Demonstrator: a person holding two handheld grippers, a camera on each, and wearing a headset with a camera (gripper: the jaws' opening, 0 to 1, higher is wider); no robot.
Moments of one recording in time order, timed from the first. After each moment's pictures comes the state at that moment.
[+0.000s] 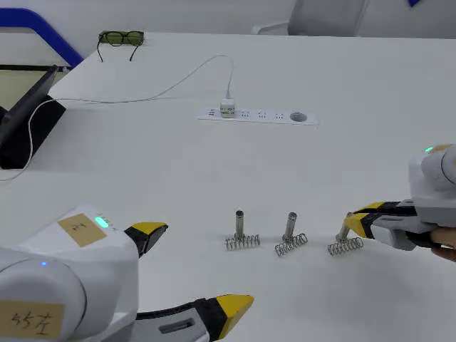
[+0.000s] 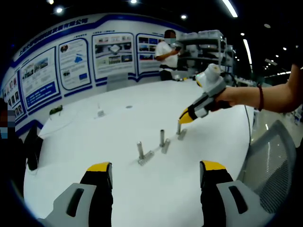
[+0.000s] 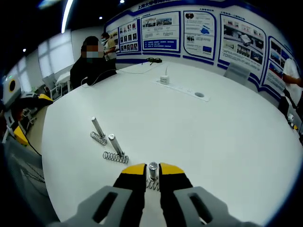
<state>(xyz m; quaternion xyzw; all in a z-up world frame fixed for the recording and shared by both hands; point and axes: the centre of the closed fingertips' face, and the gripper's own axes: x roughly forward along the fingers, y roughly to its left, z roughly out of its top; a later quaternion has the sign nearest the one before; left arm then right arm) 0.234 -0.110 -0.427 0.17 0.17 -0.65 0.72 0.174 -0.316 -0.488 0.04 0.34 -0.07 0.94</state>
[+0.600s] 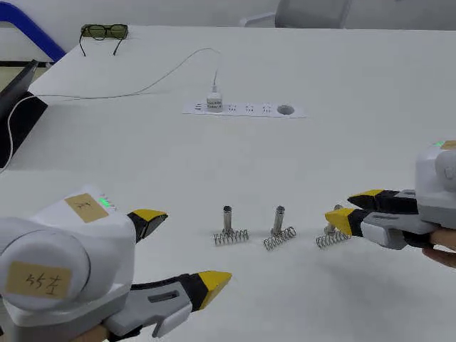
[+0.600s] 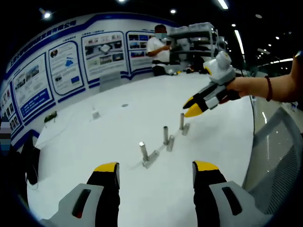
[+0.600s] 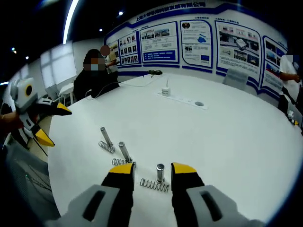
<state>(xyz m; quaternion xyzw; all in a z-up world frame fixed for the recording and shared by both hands) 0.251 -0.133 -0.445 0.21 0.16 -0.67 0.69 0.167 -0.306 -0.470 0.05 0.28 -0.07 0.96</state>
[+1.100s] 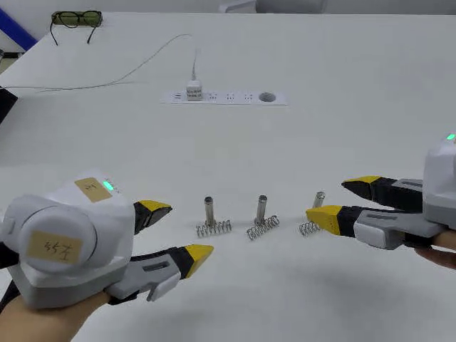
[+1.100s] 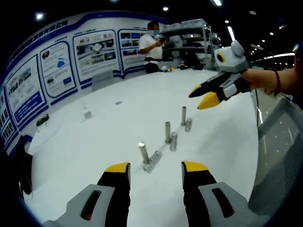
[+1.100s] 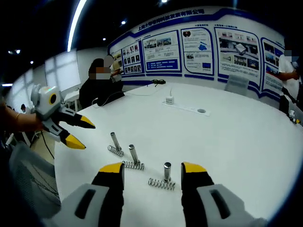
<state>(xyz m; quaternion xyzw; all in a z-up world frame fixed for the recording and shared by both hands) 0.261 -0.161 -0.476 0.23 0.16 -0.69 0.66 0.156 -0.292 -0.456 0.05 0.24 -0.06 0.97</state>
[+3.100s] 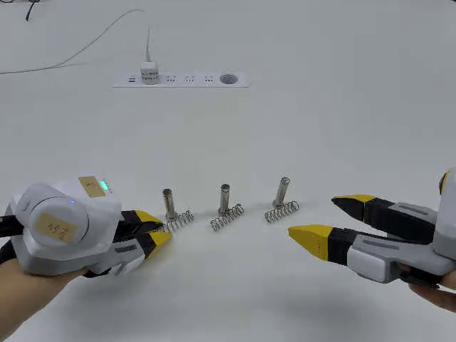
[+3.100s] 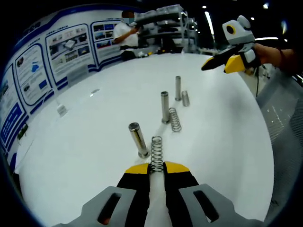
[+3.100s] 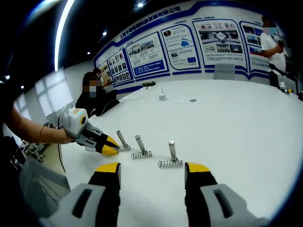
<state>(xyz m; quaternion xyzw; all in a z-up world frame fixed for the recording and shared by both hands) 0.267 -0.187 -0.539 0.29 0.16 -0.75 0.57 0.118 -0.273 -0.462 0.14 0.22 -0.10 0.96</state>
